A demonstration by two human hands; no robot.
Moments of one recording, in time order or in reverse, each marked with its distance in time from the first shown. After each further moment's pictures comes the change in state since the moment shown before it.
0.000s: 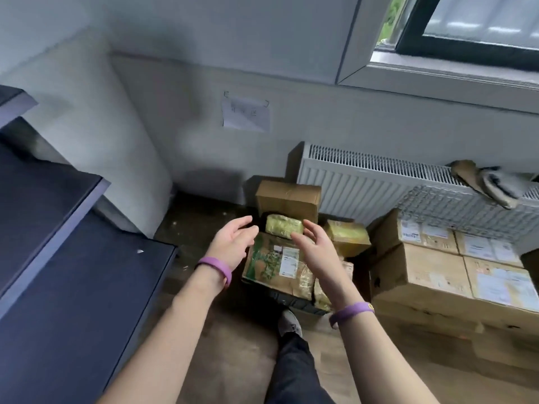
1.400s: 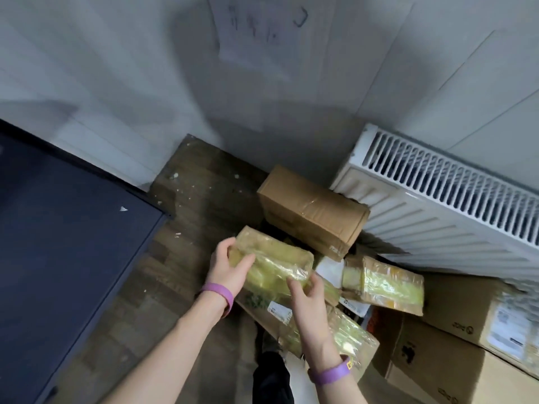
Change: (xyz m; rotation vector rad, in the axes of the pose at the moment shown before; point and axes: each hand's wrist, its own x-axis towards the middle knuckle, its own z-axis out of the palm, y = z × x) left_hand 0.363 -0.123 0.091 0.077 0.378 -0.488; right_hand 0.337 0.155 0.017 0.022 -0.189 0.565
